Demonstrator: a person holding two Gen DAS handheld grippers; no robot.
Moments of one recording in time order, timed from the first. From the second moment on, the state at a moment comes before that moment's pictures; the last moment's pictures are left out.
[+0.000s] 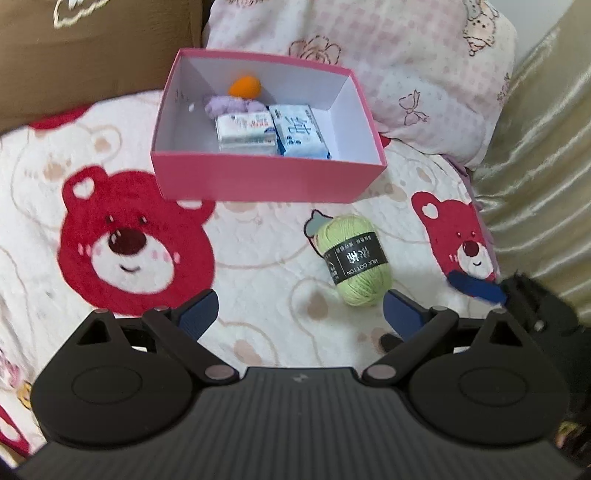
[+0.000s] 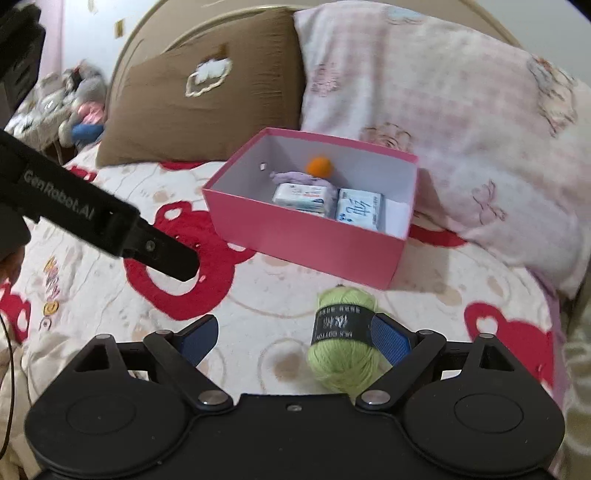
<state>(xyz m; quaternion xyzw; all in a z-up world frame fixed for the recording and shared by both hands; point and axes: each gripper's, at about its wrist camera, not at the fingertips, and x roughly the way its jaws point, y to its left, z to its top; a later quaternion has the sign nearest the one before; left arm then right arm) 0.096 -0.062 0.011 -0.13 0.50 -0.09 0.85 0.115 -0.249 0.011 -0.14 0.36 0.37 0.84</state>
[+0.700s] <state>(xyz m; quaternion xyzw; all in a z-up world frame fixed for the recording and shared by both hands) 0.095 -0.094 -0.048 -0.17 0.47 -0.09 0.86 0.121 -0.262 -0.049 -0.11 0.33 0.34 0.88</state>
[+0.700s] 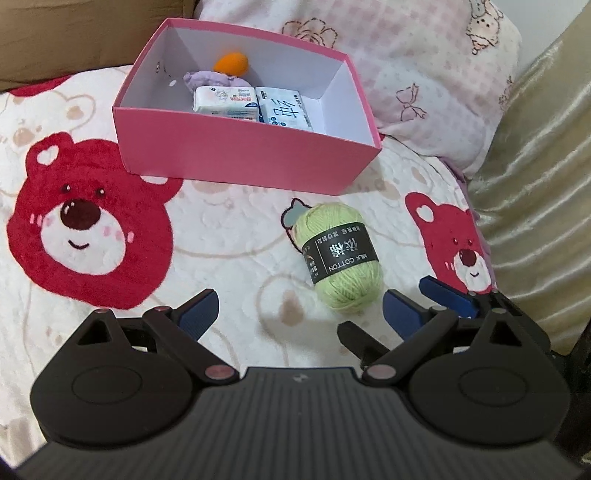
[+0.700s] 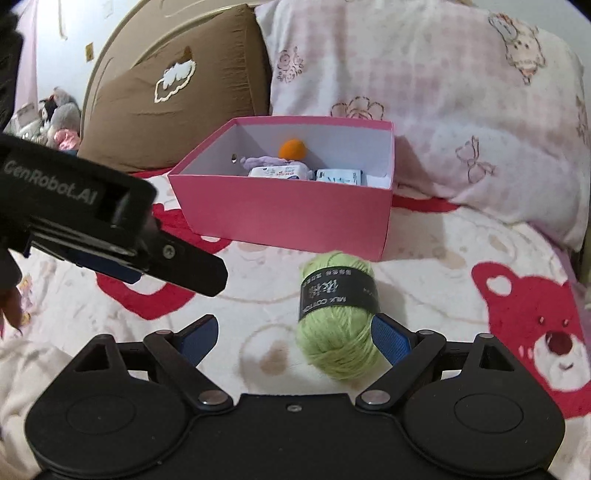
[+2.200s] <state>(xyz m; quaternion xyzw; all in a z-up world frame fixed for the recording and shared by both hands) 0.127 -0.122 -0.080 -0.19 0.46 -0.09 0.86 0.159 -0.284 -0.077 -0.08 0.38 0.37 0.84</state>
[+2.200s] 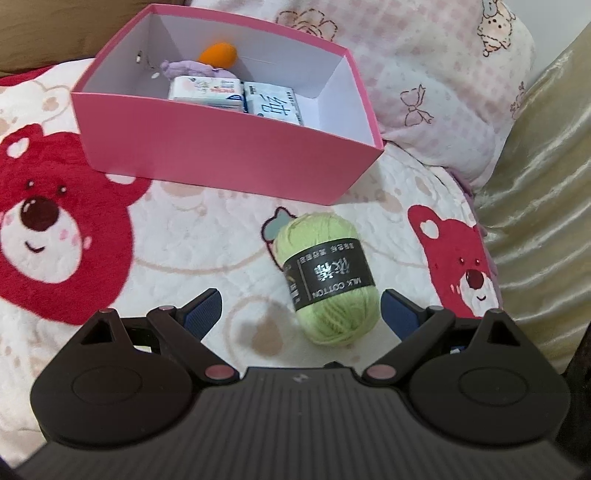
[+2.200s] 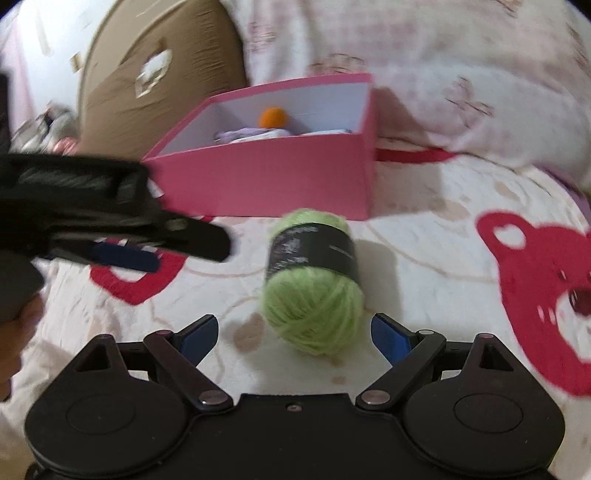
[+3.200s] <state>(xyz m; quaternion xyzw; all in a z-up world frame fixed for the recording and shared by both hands) 0.165 -0.142 -0.122 -0.23 0.45 -0.11 0.86 0.202 -0.262 -0.097 -0.10 0.40 0.41 0.81</state>
